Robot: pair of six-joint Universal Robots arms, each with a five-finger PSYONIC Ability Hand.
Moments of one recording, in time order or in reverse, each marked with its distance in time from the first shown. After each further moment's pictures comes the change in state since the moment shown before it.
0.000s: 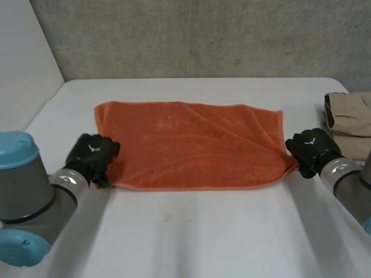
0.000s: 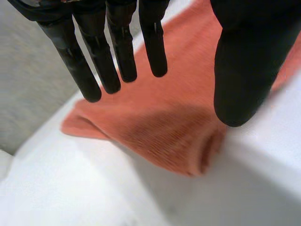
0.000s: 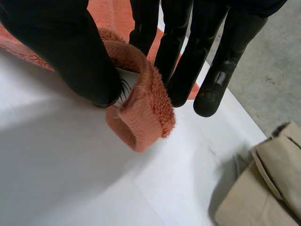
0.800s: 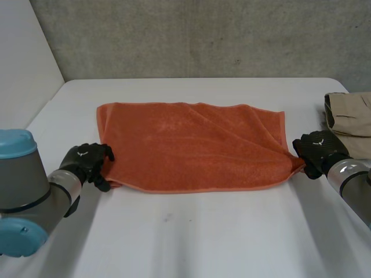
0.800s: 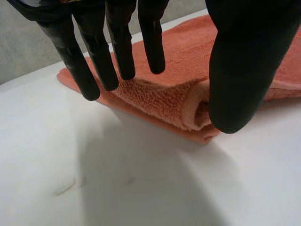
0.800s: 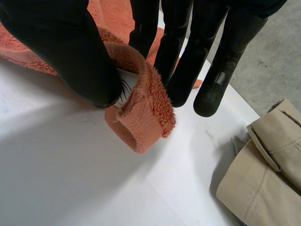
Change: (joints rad) left arm 0.068 -0.104 0.056 -0.060 0.004 -0.335; right arm -0.035 -0.002 0.014 -0.005 0.003 0.060; left_hand -0.002 -0.001 -0.003 0.009 0.017; right_hand 0.000 0.000 0.000 0.000 0.000
